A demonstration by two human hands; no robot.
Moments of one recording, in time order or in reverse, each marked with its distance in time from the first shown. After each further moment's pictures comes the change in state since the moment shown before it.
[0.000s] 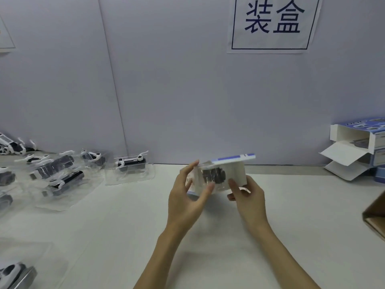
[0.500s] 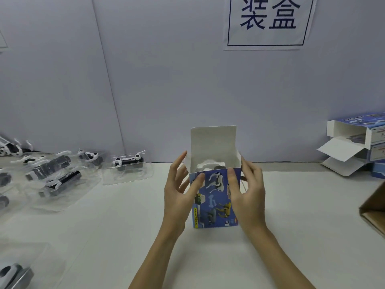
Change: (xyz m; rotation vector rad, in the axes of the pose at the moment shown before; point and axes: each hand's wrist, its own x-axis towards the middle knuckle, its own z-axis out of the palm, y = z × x) left_hand 0.004 0.016 -0.003 -0.358 0.050 -0.204; right_hand -0.021 -0.034 0.007 -0.174 0.104 -0.358
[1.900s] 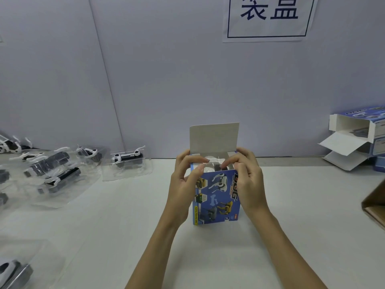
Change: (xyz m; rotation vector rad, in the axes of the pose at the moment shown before) left_hand 0.010 0.008 0.010 -0.013 -0.098 -0.013; right_hand 0.021 -0.010 -0.003 0.157 -0.181 0.052
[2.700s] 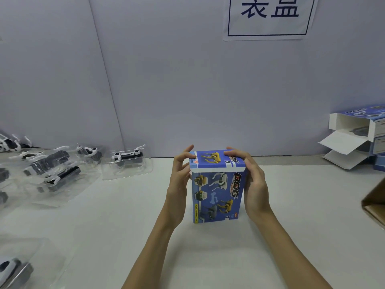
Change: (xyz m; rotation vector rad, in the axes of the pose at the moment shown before) left_hand 0.000 -0.009 -0.015 -0.149 -0.074 -0.033; right_hand -0.004 0.013 -0.008 0.391 -0.055 0.151
